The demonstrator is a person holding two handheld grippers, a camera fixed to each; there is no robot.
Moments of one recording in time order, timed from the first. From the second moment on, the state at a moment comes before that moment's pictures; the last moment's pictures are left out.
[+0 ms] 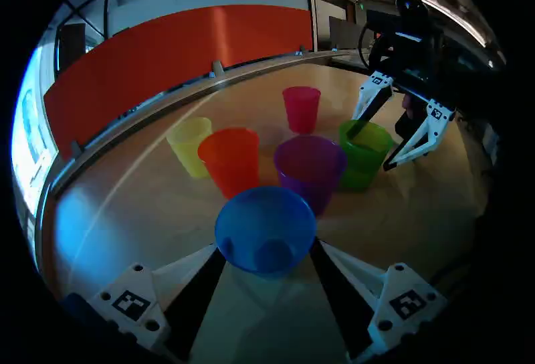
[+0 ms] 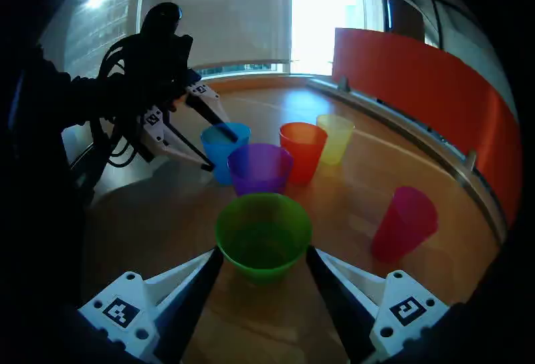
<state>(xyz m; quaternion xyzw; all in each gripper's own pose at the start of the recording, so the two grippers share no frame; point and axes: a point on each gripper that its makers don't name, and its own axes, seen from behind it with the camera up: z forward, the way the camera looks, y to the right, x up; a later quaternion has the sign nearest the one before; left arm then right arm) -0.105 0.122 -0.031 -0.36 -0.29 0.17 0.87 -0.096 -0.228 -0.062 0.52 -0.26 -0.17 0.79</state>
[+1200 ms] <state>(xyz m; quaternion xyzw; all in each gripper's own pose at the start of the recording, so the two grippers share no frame) -0.090 0.083 -0.067 -0.30 -0.29 0.20 0.89 -0.074 -0.175 -0.093 0.48 -0.25 -0.18 0.82</state>
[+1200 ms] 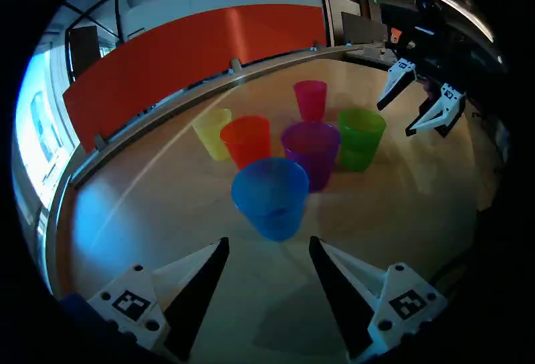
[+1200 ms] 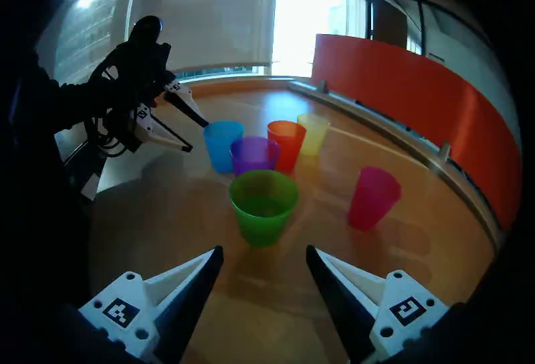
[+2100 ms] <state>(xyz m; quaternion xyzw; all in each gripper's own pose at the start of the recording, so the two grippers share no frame) -0.057 0.047 -0.065 -0.23 -0.26 0.18 0.92 -0.057 -0.130 -0.086 0.38 -0.26 -0.15 0.87</state>
